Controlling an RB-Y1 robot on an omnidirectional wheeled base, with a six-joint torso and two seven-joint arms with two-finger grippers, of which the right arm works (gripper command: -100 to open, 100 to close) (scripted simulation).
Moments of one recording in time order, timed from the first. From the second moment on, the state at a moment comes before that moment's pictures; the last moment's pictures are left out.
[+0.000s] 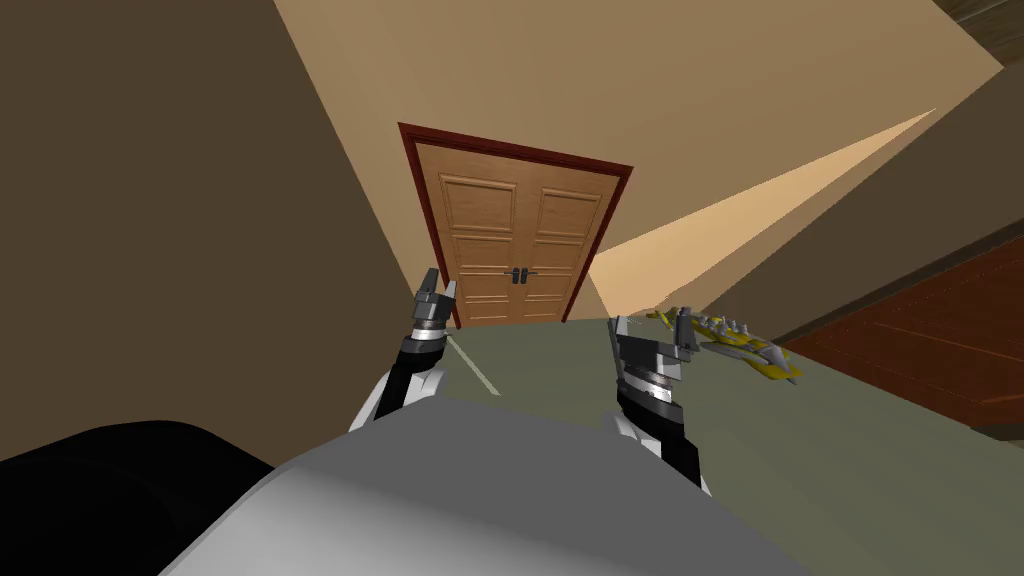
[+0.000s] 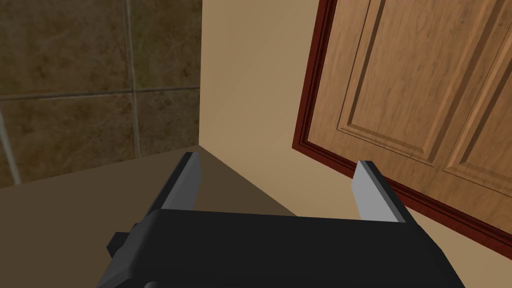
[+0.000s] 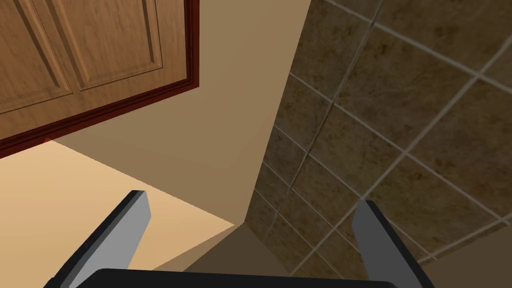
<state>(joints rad) 0.53 -0.01 -0.05 -2.25 -0.12 -0.60 -0.15</state>
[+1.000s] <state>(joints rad) 0.43 -0.06 -0.11 -2.06 -0.04 -0.54 -0.20</state>
